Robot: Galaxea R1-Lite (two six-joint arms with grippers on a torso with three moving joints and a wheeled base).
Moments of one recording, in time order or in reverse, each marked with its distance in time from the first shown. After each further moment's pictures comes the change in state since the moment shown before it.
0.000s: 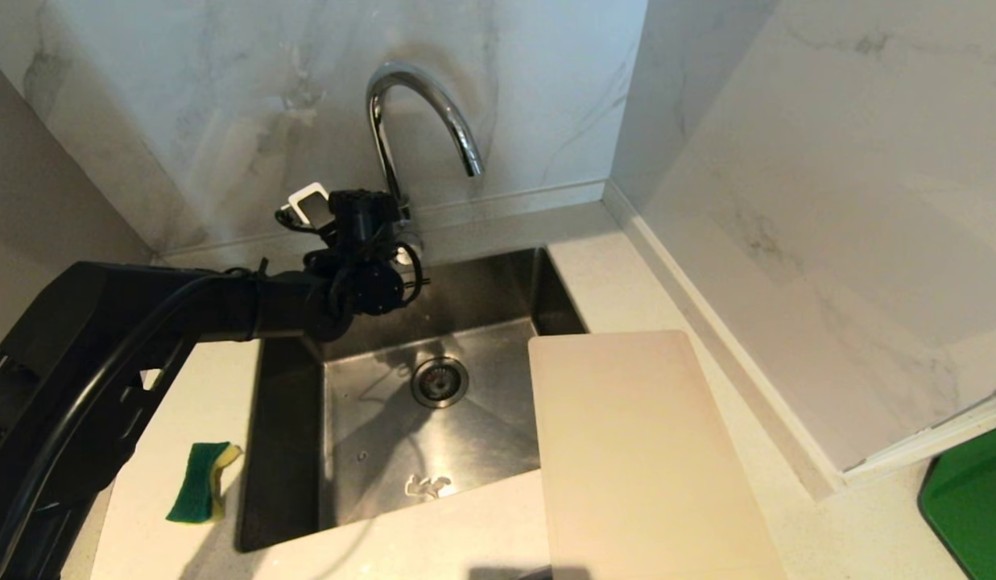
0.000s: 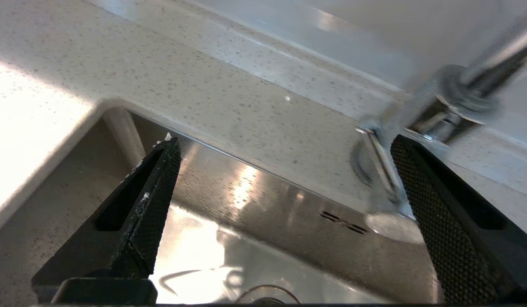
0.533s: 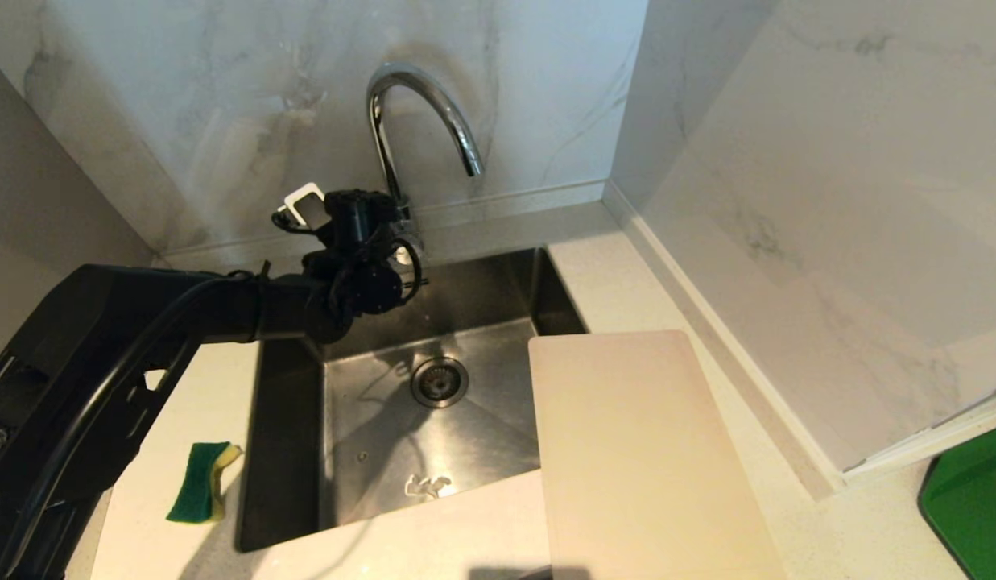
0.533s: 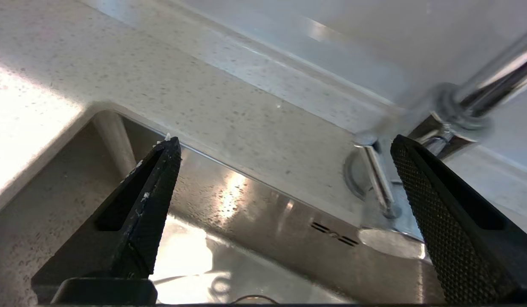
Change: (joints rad) left arm 0.012 0.016 -0.003 -0.057 -0.008 -0.009; right arm 0.000 0.000 0.000 0.000 0.000 0.000
